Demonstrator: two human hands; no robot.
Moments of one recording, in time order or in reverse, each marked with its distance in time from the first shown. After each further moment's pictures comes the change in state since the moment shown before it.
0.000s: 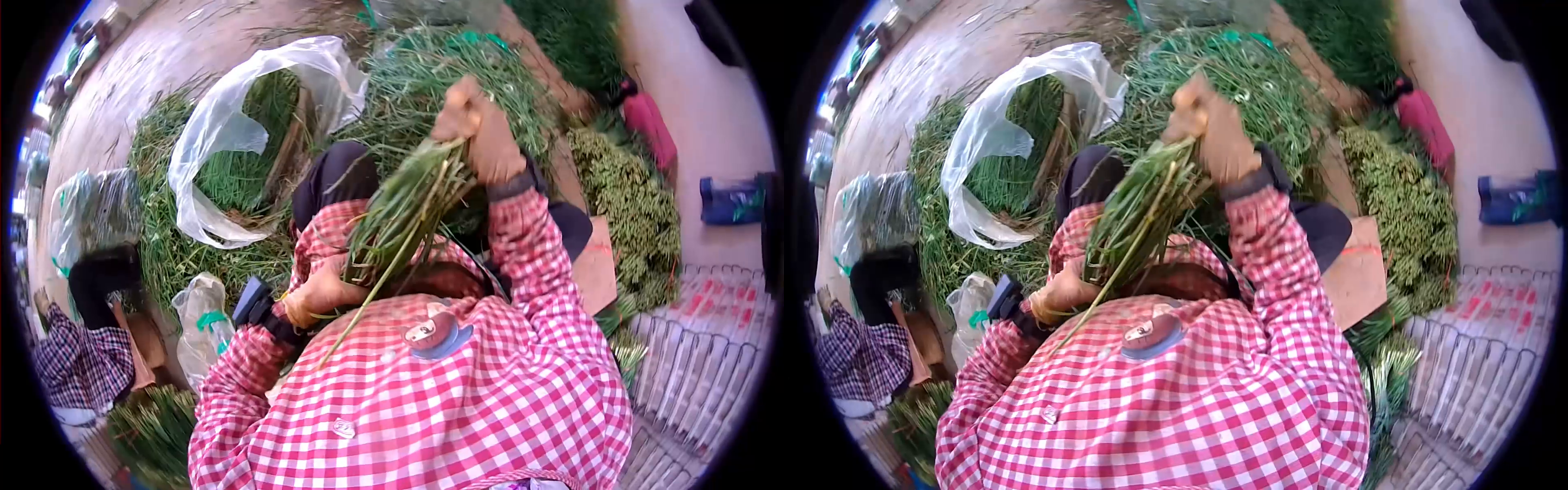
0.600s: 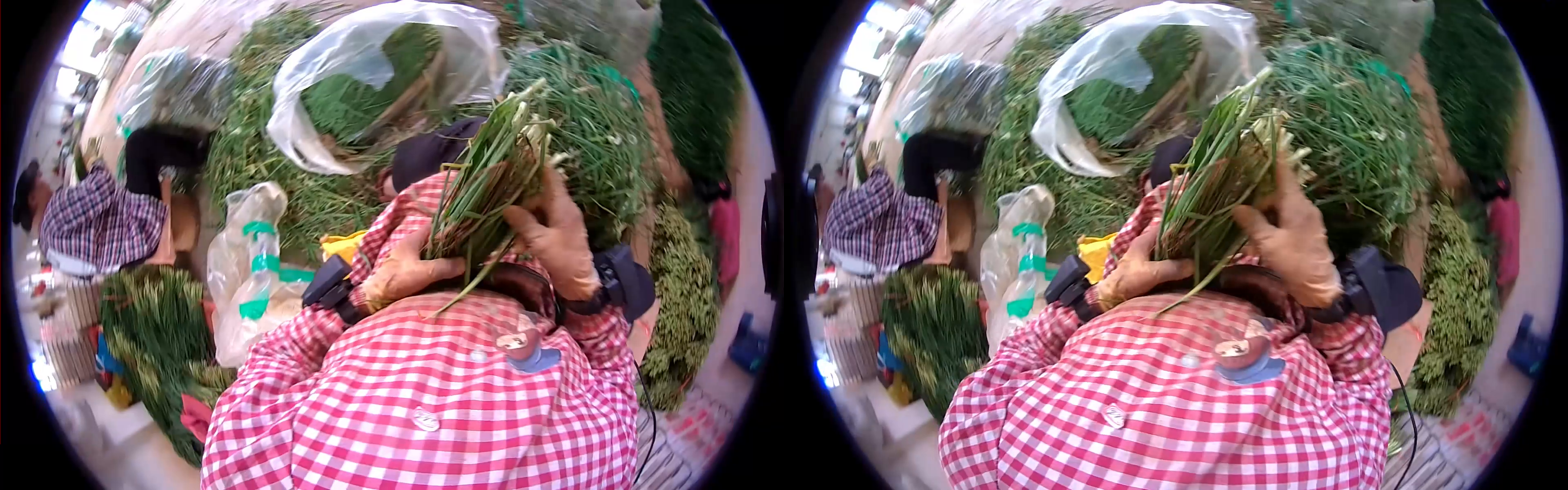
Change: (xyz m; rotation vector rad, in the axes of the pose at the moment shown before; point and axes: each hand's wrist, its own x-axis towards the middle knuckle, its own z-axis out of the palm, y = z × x) left_hand -0.027 -0.002 0.038 -0.228 0.449 0.144; right_hand -0.087 0.027 0.056 -1.027 -0.148 0.212
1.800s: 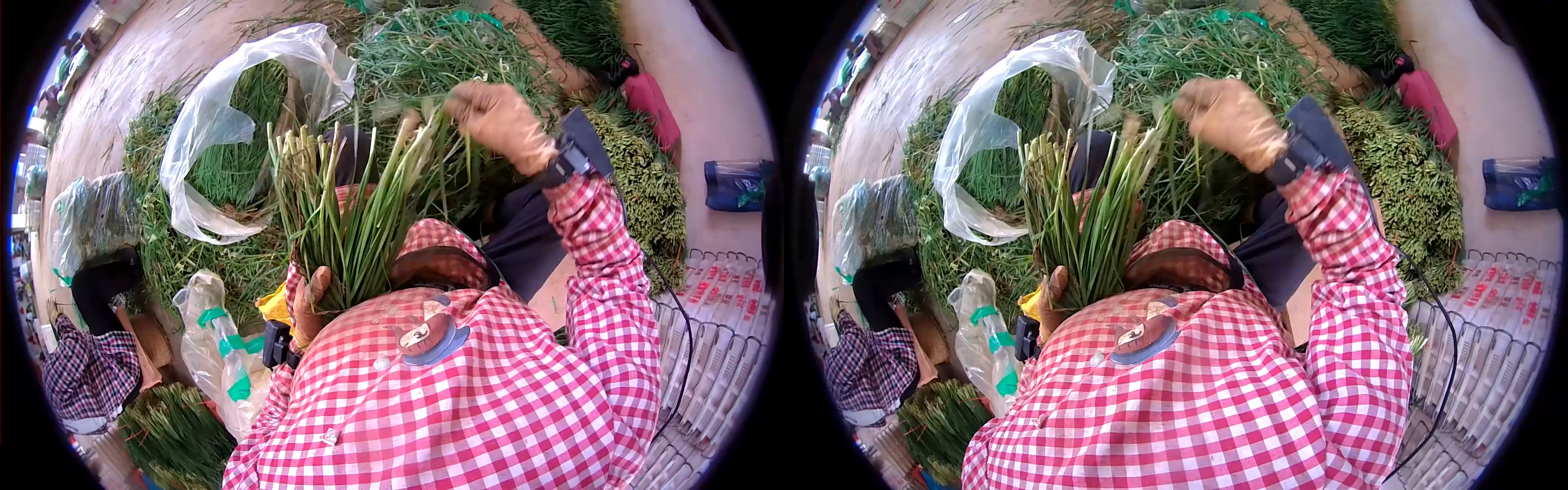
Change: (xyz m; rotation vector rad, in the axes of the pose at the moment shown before) left_hand 0.001 -0.045 -0.010 -0.488 0.173 0.040; right_hand 0.047 0.022 -0.108 -0.433 0.284 -0.170
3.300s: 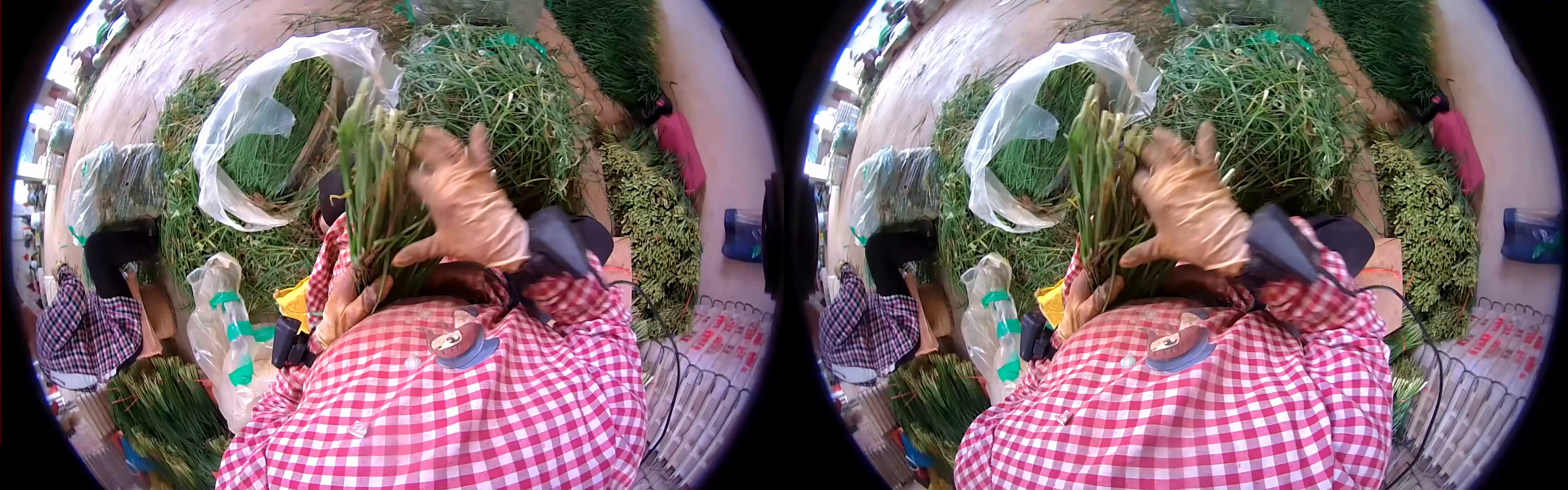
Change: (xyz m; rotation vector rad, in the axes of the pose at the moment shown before) left_hand -0.007 0.028 0.044 0.577 -0.227 0.190; right_hand -0.038 -0.078 0.060 -0.534 -0.144 -0.482
